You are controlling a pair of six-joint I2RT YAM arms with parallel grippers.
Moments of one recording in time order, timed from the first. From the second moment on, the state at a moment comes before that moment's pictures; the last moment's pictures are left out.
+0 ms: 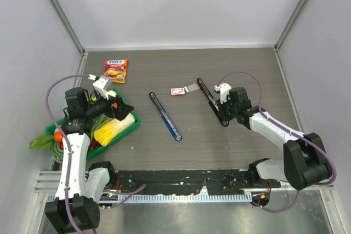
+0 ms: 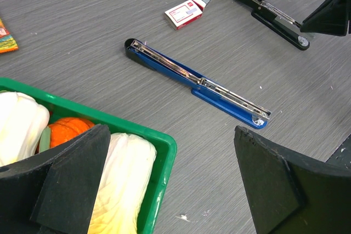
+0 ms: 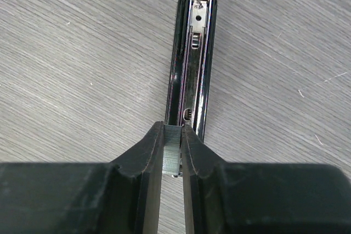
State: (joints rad) left arm 0.18 0.85 0.78 -0.47 0.81 0.16; right arm 0.33 1.27 0.64 -0.18 -0.11 -0.16
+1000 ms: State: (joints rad) left arm 0.18 0.85 0.78 -0.47 0.82 0.16; right arm 0.24 1.23 0.59 -0.10 -0.25 -0.18
